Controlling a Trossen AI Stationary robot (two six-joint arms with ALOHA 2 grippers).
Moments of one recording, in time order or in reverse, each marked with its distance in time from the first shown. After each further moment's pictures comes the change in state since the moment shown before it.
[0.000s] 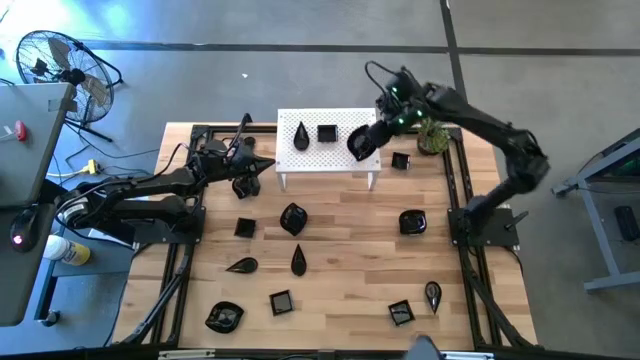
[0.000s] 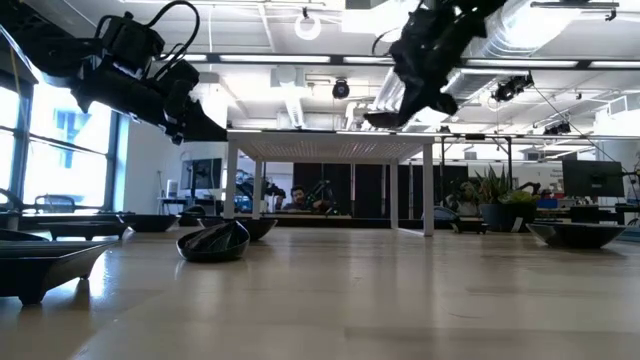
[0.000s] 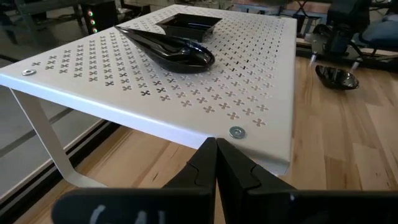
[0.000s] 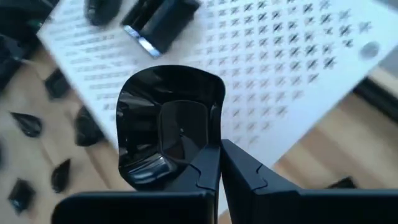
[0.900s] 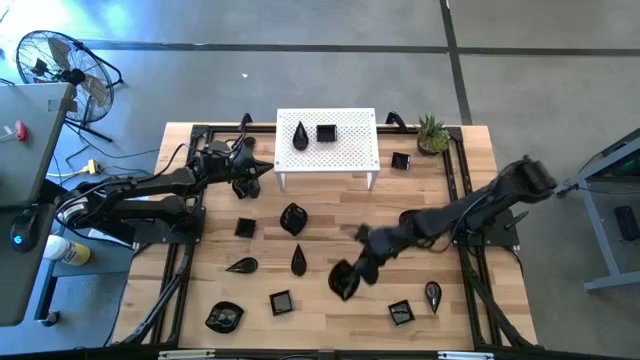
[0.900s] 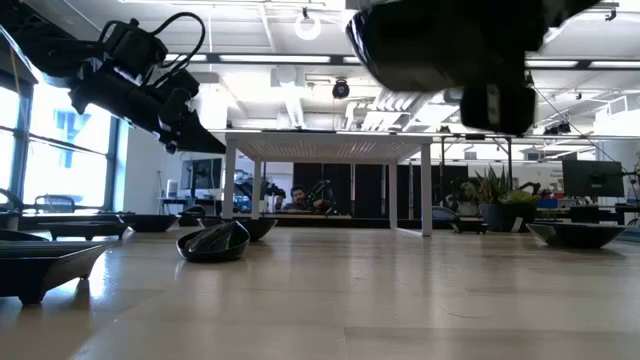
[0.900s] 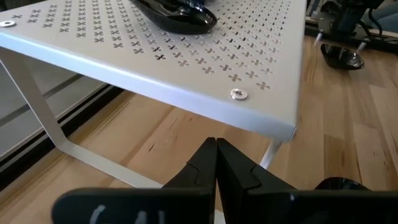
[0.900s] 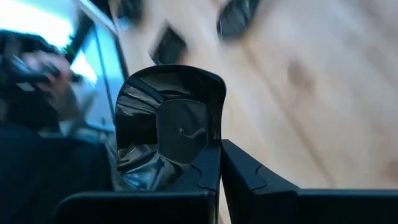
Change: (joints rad) left arm 0.000 0.000 -0.001 -0.092 -0.007 -0.021; right arm 1.059 -0.100 -0.607 0.829 0.235 0.846
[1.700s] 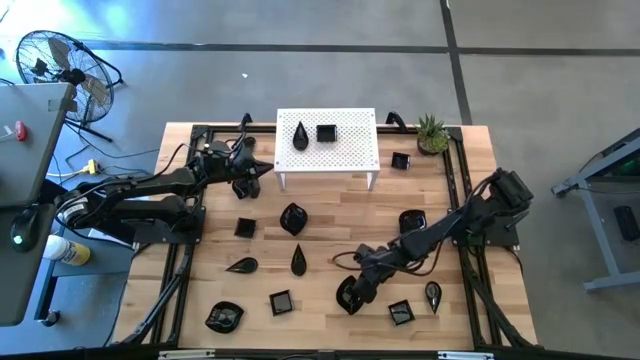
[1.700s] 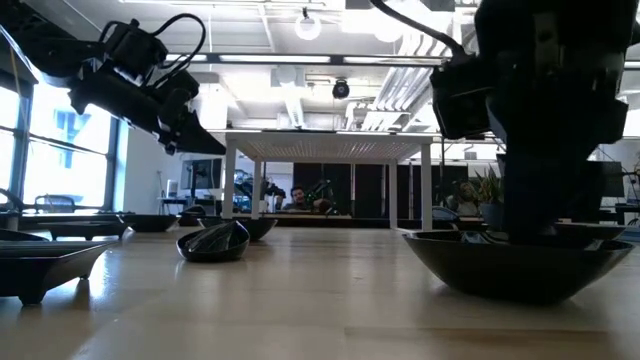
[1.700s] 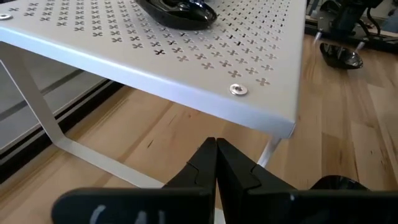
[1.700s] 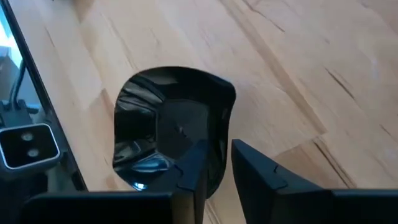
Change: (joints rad) left arm 0.000 0.000 0.000 -0.009 0.002 -0.010; right arm 0.130 0.263 -0.001 0.002 0.041 0.109
